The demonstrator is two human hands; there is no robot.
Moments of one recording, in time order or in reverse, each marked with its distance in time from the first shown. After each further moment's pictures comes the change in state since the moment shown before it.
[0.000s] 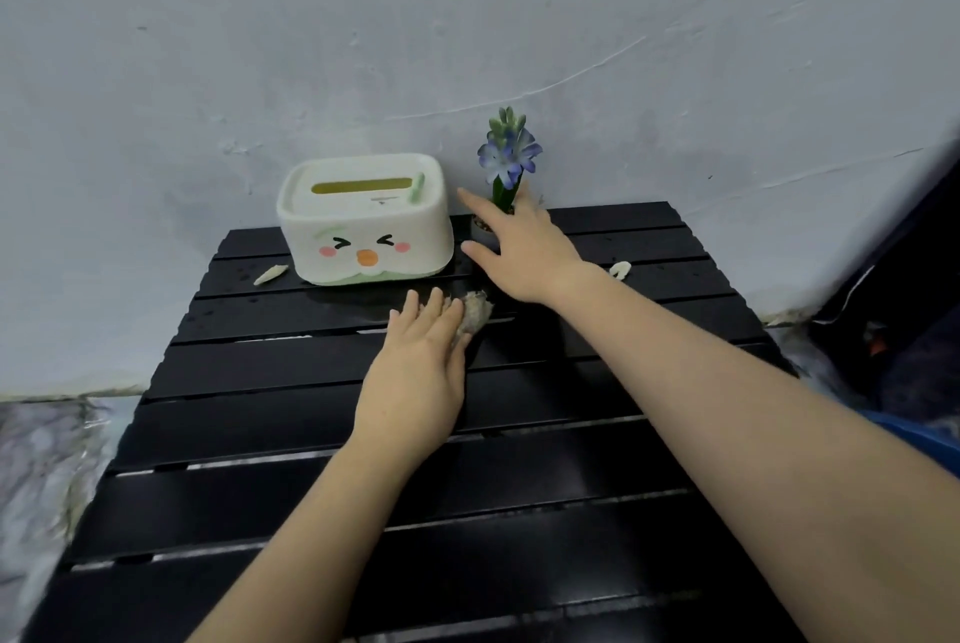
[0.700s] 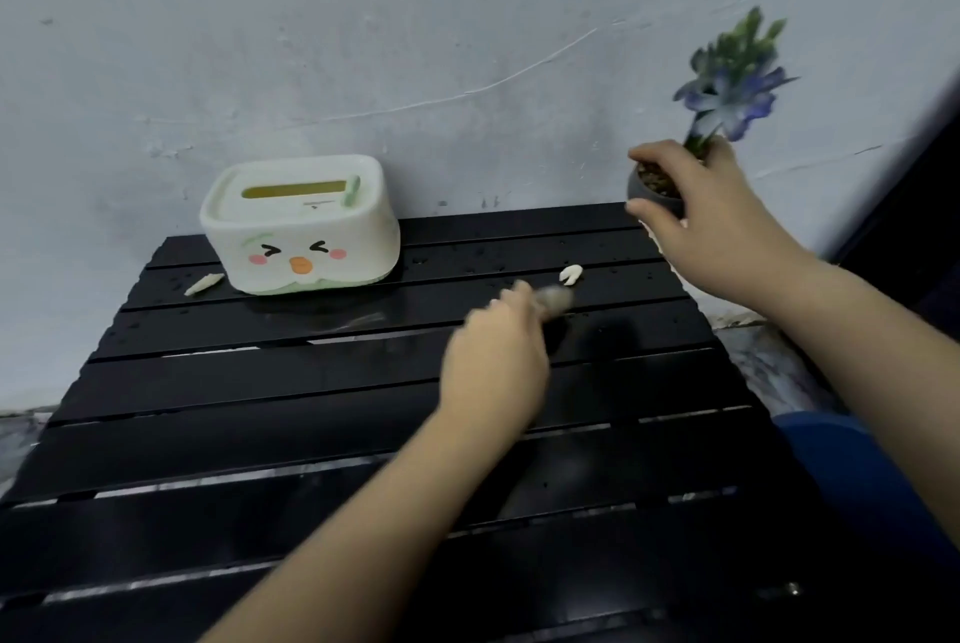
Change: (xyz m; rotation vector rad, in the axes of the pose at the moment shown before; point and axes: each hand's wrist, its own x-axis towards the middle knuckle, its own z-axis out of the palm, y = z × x) left_hand 0.035 0.115 0.038 -0.022 -0.010 -0.052; right_hand -0.098 0.119 -0.110 0.084 0.337 0.077
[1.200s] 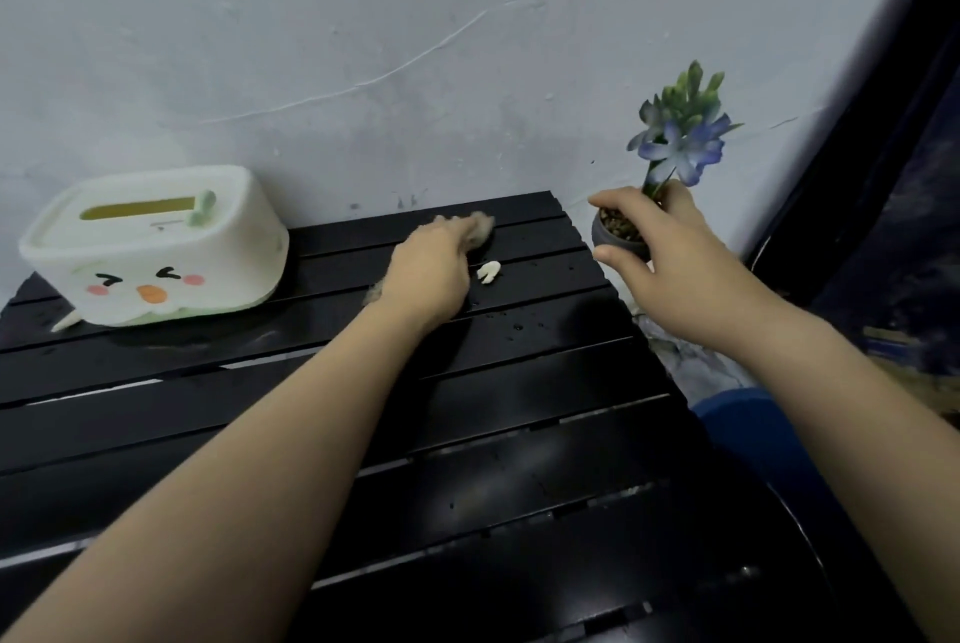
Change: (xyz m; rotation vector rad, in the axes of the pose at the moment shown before) left_hand 0.107 0.003 0.041 0.051 -0.116 0.167; right_hand -0.044 0.050 -0.006 0.050 -0.090 0.107
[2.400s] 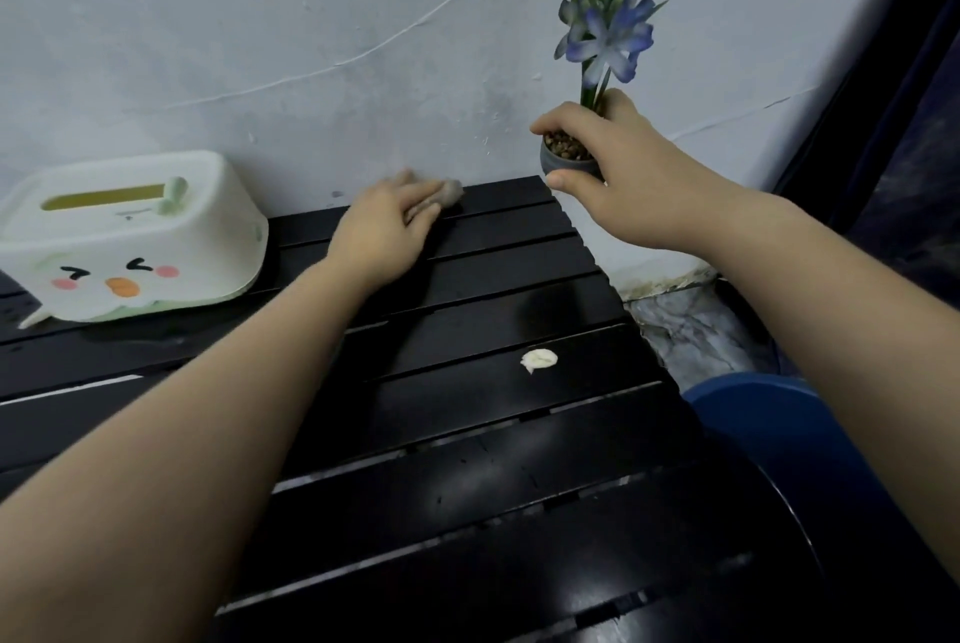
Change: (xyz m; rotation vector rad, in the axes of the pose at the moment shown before) left_hand 0.027 -0.035 -0.015 -0.162 0.043 0.079; right_hand 0.053 -0.021 -0.017 -0.063 -0.075 -0.172
